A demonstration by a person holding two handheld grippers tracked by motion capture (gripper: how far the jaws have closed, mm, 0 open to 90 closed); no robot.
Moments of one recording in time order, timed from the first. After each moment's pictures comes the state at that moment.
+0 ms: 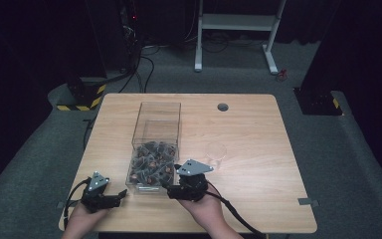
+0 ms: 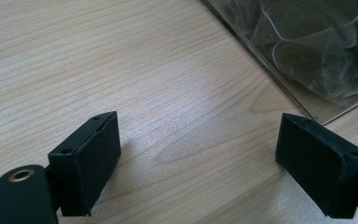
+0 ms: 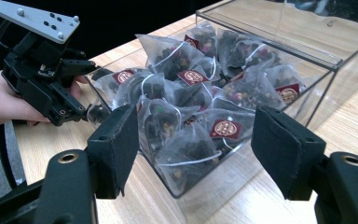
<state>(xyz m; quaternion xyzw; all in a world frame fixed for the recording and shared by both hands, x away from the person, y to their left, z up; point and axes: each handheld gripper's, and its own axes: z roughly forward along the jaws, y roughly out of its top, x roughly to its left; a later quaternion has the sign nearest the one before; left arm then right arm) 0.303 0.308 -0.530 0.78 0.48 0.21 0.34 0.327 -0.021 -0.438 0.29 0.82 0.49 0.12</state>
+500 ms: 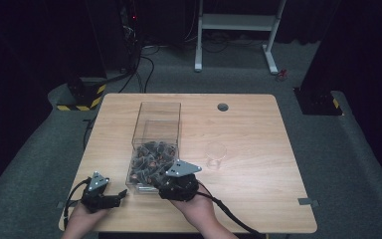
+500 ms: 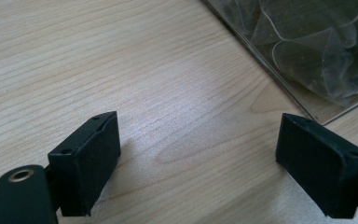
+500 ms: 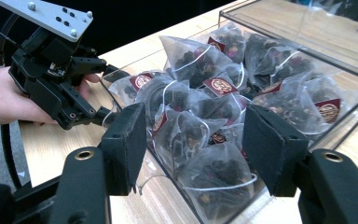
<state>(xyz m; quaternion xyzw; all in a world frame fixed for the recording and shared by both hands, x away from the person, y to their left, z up) 0.303 0.308 -0.530 0.78 0.48 0.21 0.34 0.326 0.003 -0.441 0.27 0.83 0.48 0.12</state>
